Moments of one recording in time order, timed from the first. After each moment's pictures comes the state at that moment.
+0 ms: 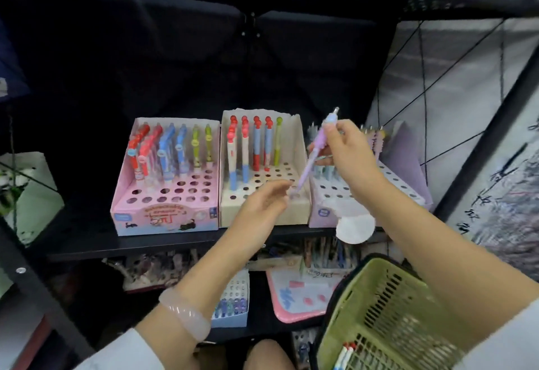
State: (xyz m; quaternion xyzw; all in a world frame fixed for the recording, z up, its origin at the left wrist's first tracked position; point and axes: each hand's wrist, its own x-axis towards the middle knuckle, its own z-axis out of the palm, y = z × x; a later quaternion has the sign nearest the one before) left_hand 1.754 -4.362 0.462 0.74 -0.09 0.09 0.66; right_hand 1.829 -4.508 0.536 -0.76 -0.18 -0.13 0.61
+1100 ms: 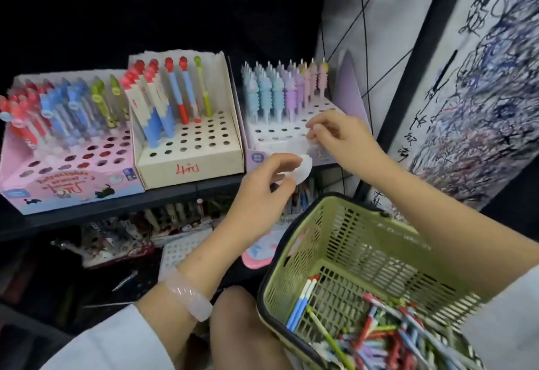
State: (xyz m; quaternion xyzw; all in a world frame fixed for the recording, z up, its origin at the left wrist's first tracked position) left_hand 1.744 -4.466 0.439 0.78 -0.17 0.09 0.59; right_hand 1.819 -4.630 0.477 -0.88 -0.19 -0.14 0.41
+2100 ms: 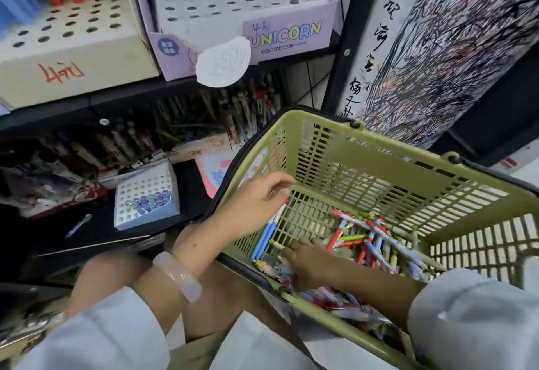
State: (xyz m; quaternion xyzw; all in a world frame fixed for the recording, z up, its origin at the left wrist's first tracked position) left_hand 1.725 -4.523 0.298 0.86 -0.18 -0.18 0.44; right_hand 1.678 -4.676 0.170 -0.91 -0.26 0.33 -0.02
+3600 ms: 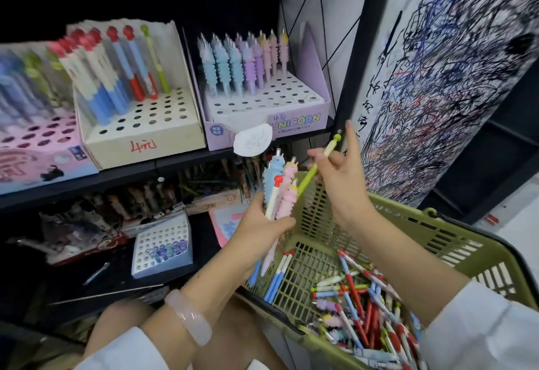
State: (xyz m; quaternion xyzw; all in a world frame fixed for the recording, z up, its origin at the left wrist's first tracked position) left_hand 1.708 -4.517 0.354 0.72 -0.01 -0.11 0.69; right_hand 1.746 -4.661 0.390 -0.66 0.00 -0.15 0.73
